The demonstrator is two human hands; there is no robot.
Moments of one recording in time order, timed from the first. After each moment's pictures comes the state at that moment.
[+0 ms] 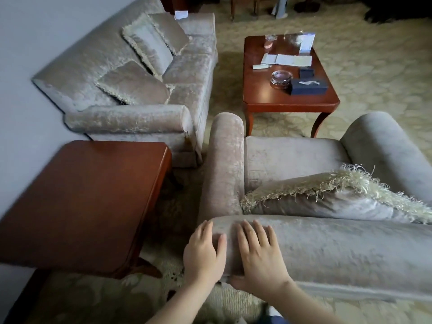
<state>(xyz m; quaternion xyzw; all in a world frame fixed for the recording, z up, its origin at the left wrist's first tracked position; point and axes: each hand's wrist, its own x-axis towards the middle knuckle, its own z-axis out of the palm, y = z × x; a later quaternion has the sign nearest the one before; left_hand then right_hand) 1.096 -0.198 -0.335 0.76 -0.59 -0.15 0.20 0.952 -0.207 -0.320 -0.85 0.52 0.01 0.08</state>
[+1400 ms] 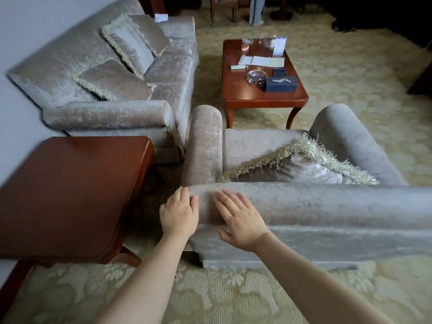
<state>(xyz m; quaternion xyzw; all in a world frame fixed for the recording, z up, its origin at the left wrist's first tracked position) 1.099 -0.192 -0.339 0.77 -0.62 -0.02 0.13 0.918 -0.189 -0.324 -0.91 0.42 -0.05 0.02</state>
